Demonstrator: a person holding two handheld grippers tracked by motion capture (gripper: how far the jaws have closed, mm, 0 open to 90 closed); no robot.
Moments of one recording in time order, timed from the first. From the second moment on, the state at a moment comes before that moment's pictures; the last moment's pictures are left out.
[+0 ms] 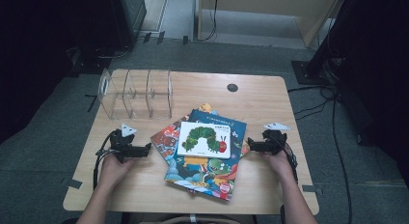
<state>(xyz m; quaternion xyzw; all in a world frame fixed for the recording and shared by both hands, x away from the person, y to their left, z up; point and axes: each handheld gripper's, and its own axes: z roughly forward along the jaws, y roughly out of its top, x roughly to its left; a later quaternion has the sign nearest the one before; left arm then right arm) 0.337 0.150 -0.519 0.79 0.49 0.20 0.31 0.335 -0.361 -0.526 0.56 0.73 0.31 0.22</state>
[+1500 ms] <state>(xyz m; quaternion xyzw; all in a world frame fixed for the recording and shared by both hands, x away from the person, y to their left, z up) 0.331 0.149 -0.504 0.80 0.48 0.16 0.31 0.330 -0.365 -0.516 0.56 0.73 0.33 0.19</state>
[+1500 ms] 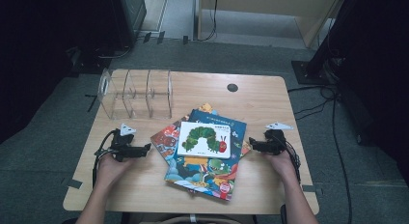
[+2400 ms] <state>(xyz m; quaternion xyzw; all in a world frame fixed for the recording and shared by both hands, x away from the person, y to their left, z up) 0.328 0.121 -0.471 0.83 0.41 0.09 0.38 0.322 -0.323 -0.476 0.49 0.76 0.38 0.18</state>
